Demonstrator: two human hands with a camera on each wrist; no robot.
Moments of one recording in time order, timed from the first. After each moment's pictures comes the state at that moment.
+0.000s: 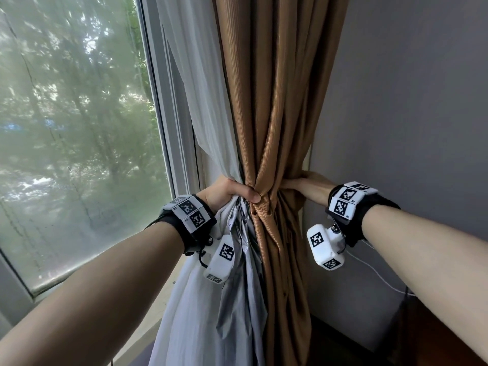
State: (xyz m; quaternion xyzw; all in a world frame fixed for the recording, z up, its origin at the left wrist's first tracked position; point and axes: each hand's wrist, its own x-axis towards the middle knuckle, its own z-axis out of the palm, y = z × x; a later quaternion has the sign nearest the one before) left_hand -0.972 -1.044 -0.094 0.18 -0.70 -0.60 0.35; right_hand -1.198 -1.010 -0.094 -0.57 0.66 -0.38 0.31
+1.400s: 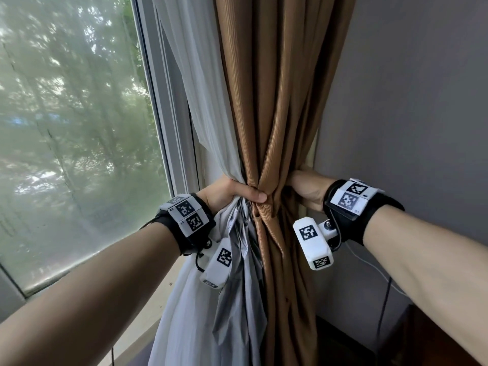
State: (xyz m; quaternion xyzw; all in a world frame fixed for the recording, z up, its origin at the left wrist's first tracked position) left_hand -0.984 -1.049 -0.096 0.19 -0.69 -0.61 0.35; right_hand -1.170 -1.010 -0.079 -0.59 0.53 -0.42 0.44
